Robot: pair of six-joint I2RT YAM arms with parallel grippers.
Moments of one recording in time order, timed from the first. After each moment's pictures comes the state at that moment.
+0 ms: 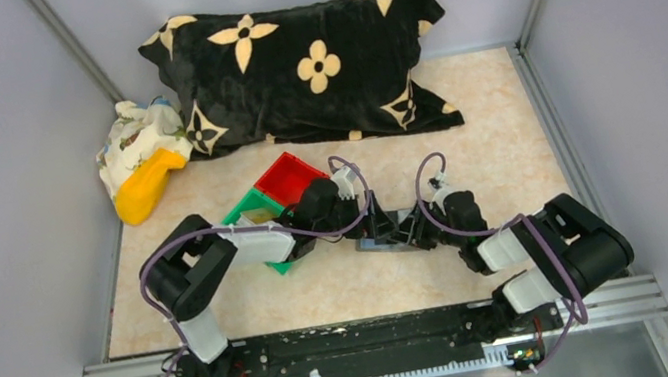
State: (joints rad) left arm -0.87 1.79 0.81 0.48 0.29 -0.71; right arm 0.41 1.41 0.12 0.80 -0.42 0.90
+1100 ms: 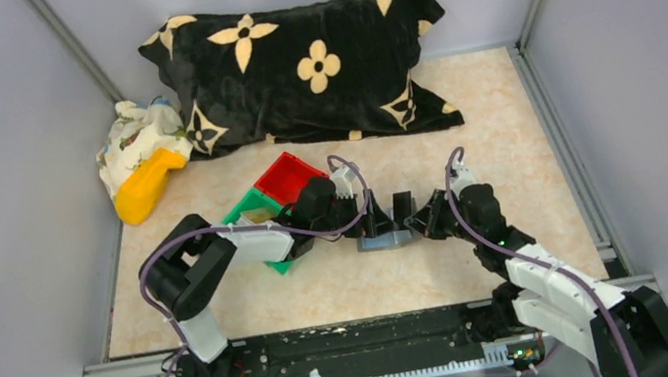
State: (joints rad) left arm -0.85 1.80 0.81 0.50 0.33 -0.71; right arm 0.37 0.85 0.20 0.21 -0.28 0.72
